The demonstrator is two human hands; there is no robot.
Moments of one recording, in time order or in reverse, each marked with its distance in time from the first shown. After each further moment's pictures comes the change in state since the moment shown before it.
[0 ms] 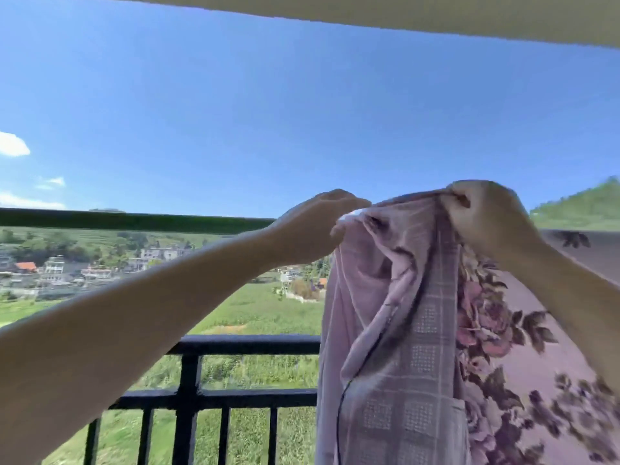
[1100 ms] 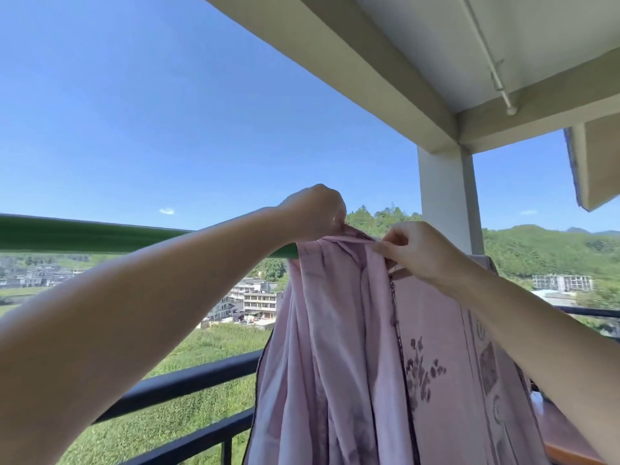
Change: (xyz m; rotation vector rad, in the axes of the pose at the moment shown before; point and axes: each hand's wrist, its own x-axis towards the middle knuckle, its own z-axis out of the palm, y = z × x) left_hand 0.116 0.011 0.045 -0.224 -0.011 0.275; right_hand -0.020 -0.027 -0.028 -0.013 -0.166 0.460
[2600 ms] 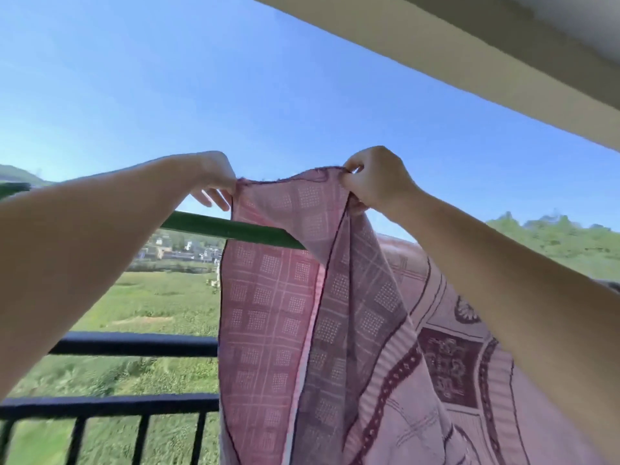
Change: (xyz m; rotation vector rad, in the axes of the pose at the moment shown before) left_hand -0.505 -0.251 -0.472 -0.141 -0.040 -1.028; right_hand -0.165 -0.568 0.245 0.021 -0.054 -0.463
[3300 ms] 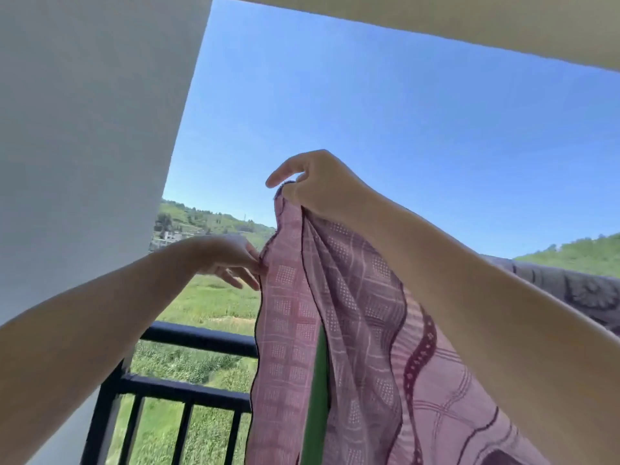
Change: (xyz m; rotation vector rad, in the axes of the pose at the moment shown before) left_hand -0.070 -0.322 -0.164 -0.142 -0.270 -0.139; right_hand 0.017 -0.341 0.204 0.333 -0.286 -0.333
